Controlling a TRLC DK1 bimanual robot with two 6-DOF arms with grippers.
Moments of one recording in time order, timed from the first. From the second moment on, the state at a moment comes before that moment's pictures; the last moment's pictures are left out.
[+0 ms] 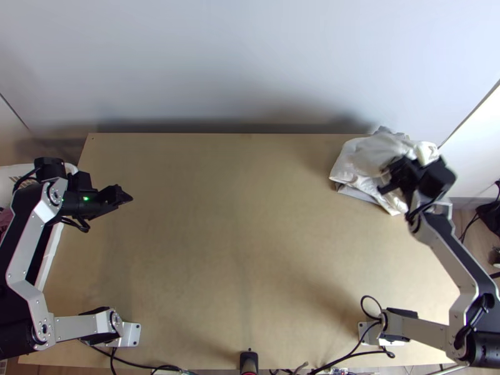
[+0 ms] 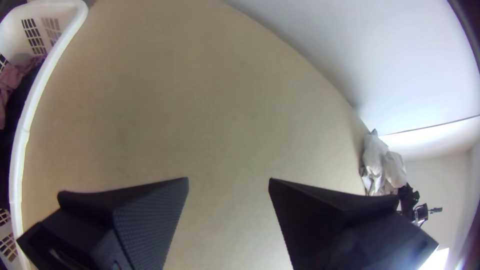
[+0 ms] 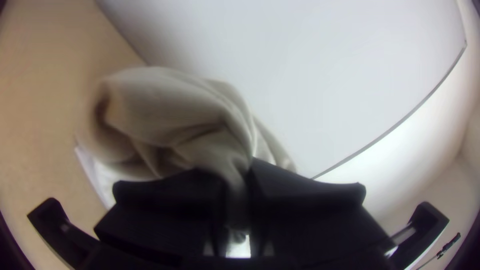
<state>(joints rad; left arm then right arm) 0.33 1.40 1.12 -0.85 0.49 -0.12 -0.12 1.34 0.76 0.34 0.04 -0.86</state>
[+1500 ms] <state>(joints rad) 0.41 1.19 0.95 -0.90 0.48 -0.07 0.13 0.75 0.60 -0.06 0.20 -0.49</state>
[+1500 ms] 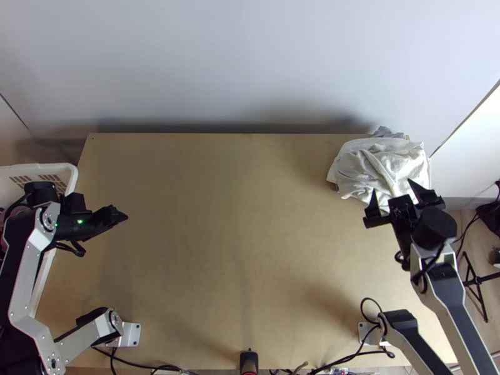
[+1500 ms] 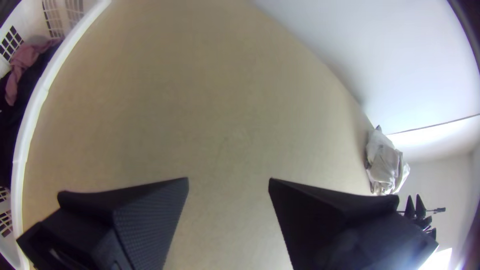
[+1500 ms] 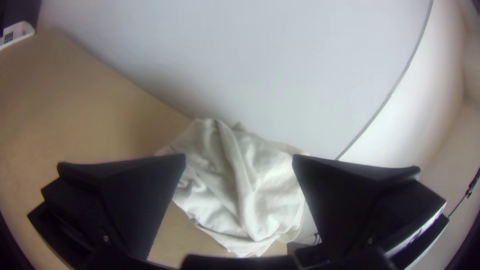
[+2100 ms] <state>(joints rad) 0.45 0.82 0.73 -0.62 0.48 -0.15 0.09 0.38 0.56 -0.19 0.32 -0.04</state>
